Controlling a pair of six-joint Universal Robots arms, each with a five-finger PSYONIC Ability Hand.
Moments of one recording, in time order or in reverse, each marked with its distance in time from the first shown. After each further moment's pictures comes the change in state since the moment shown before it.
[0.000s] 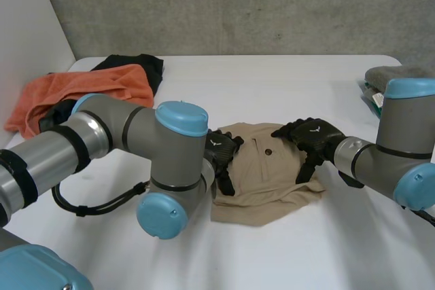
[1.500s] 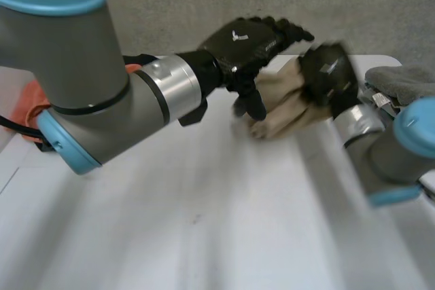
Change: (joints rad) left arm 0.099 0.437 0.004 0.026 0.575 -0.106; right arm 0.049 -0.210 0.291 -0.895 0.139 0.042; left_hand -0.016 -0.005 0.000 0.000 0.000; right_hand 0.878 0.982 0.947 0.980 0.897
